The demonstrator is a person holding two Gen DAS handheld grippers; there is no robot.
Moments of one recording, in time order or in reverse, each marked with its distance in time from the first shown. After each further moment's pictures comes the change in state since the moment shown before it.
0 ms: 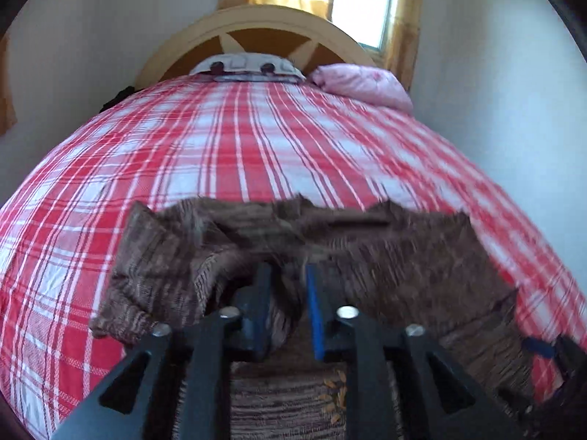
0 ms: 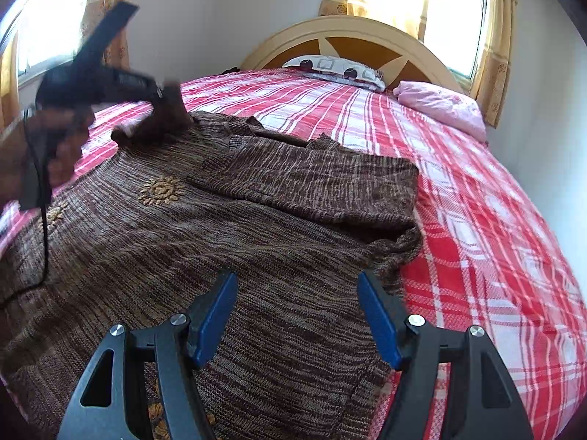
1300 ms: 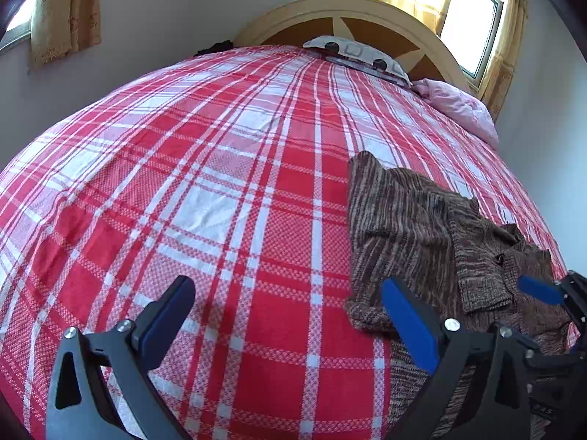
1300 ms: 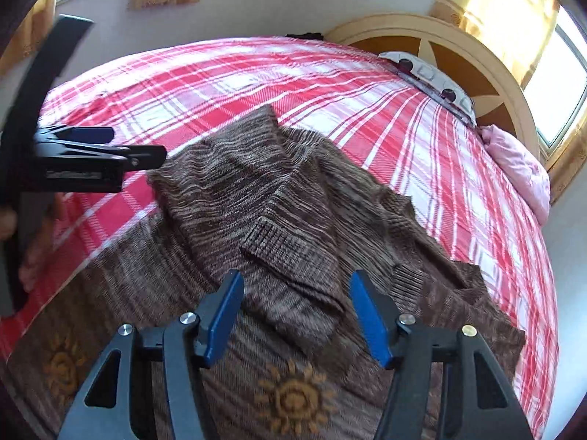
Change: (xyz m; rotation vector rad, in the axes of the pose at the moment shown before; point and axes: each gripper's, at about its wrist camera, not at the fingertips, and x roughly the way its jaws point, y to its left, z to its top) left arm -0.009 0.185 -0.042 -0.318 0.041 0.182; right arm 0.129 0.173 0.149 -0.322 0.165 0.079
